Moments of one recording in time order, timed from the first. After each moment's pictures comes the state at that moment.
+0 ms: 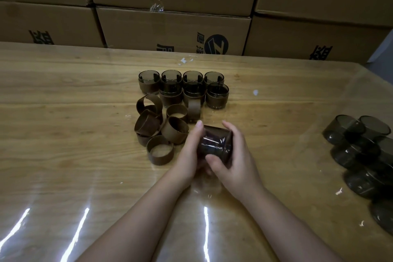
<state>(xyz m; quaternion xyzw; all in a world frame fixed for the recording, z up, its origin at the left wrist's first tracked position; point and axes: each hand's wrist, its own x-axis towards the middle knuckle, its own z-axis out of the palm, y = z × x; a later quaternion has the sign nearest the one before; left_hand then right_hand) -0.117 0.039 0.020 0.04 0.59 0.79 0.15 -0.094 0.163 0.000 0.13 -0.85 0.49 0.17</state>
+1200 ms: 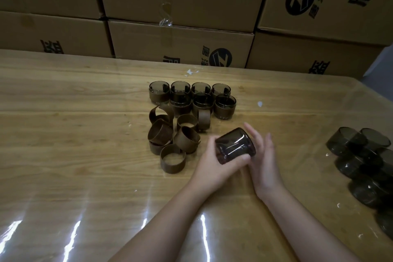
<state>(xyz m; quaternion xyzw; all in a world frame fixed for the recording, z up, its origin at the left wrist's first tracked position) -0.121 0.049 -0.002 0.11 0.69 0.72 0.05 -0.119 0.176 0.003 -0.02 -0.63 0.77 0.08</state>
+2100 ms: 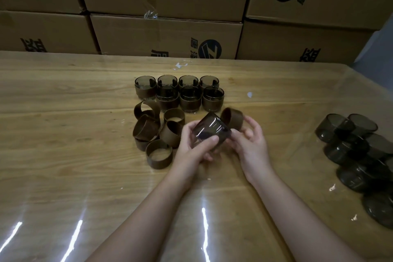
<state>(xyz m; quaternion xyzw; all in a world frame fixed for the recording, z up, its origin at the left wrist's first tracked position) -0.124 0.040 0.009 0.06 0.58 0.81 0.07 -0.134 0.182 -0.001 -0.10 -0.56 0.81 0.14</state>
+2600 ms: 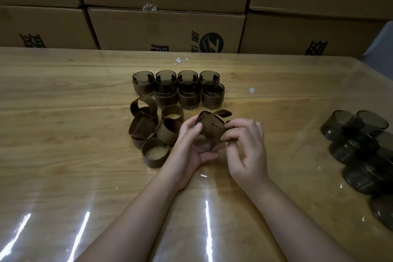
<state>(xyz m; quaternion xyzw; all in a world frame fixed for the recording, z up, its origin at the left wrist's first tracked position) -0.135 0.033 0.004 0.07 0.49 0.85 0.18 -0.111 0.179 0.007 0.18 -0.82 0.37 0.41</state>
